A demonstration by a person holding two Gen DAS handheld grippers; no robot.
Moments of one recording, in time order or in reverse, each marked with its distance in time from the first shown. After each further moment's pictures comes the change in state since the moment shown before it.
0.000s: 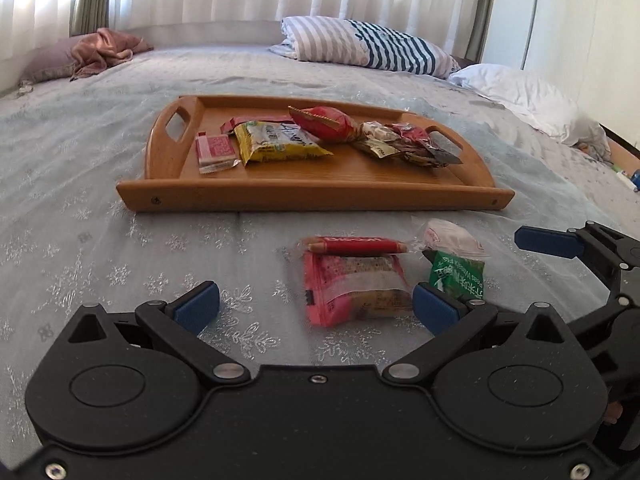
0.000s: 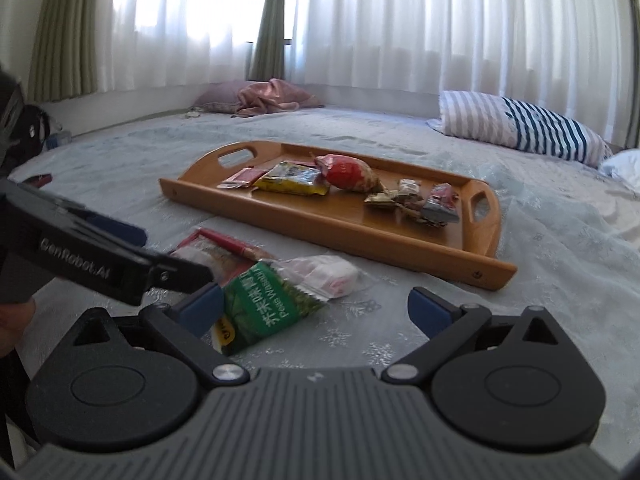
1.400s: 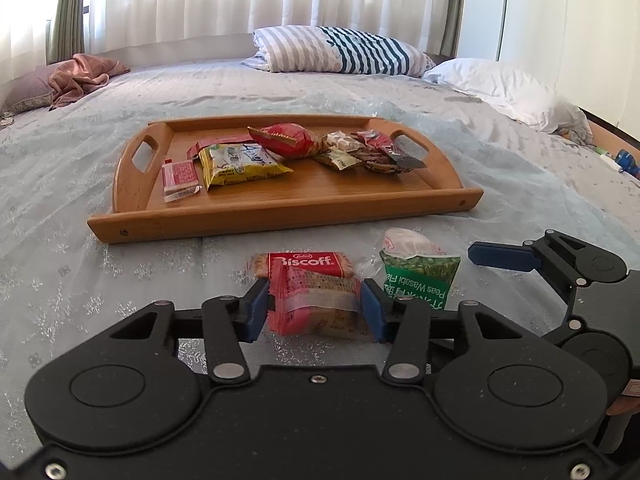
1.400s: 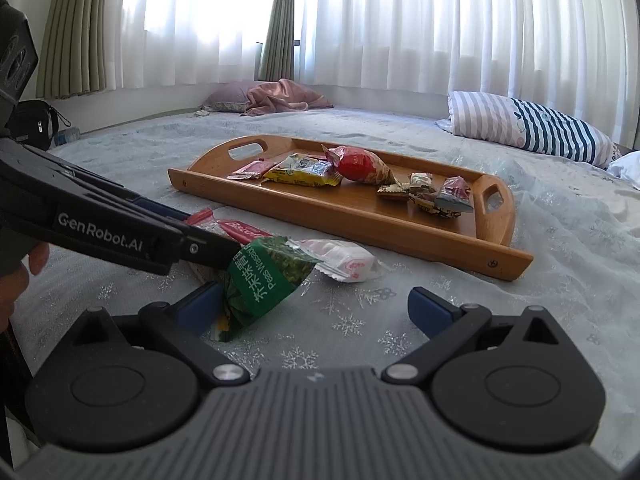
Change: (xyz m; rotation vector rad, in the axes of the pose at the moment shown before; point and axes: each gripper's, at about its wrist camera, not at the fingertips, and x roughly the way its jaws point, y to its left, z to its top) left arm -0.007 -0.027 0.007 0.079 -0.026 -0.032; right arm 0.003 -0.001 -0.009 0.015 -0.007 0.027
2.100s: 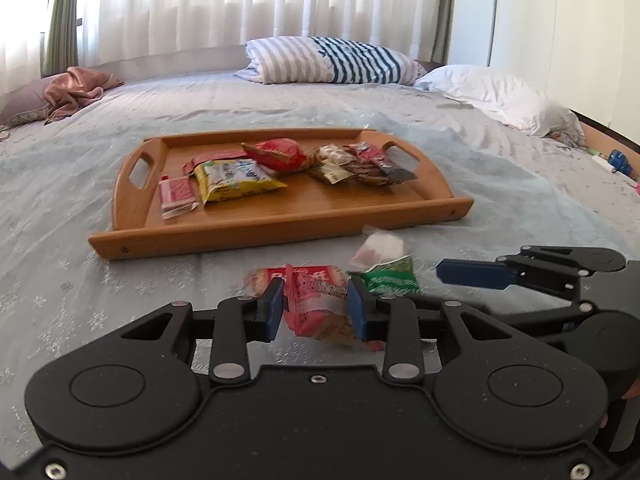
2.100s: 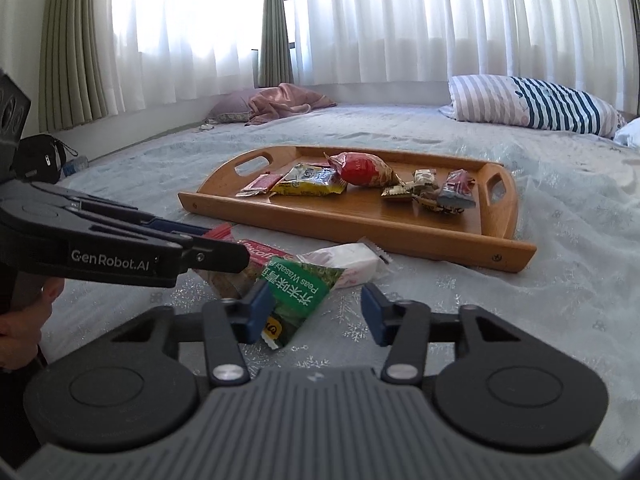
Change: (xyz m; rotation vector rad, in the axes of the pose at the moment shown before) left arm -0.009 -0.001 0.003 0.018 -0.026 -0.008; right arm -0.008 -0.011 0.012 0.112 0.008 0.044
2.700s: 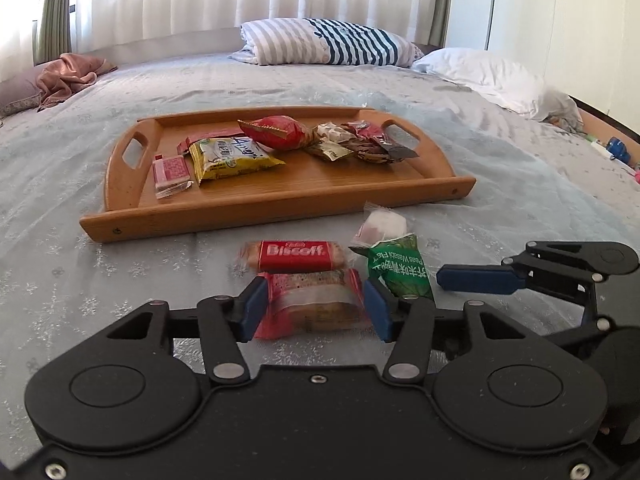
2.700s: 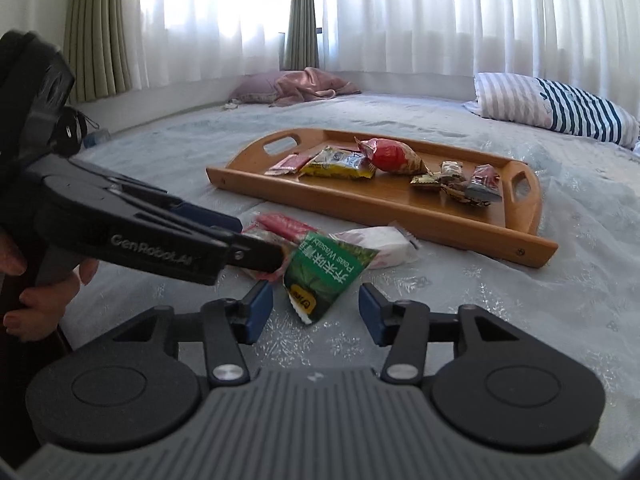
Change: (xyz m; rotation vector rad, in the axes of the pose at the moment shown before) left arm 0.012 0.002 -0.004 0.007 0.052 -0.019; right arm -0.002 0.017 -0.007 -0.078 0.052 0.049
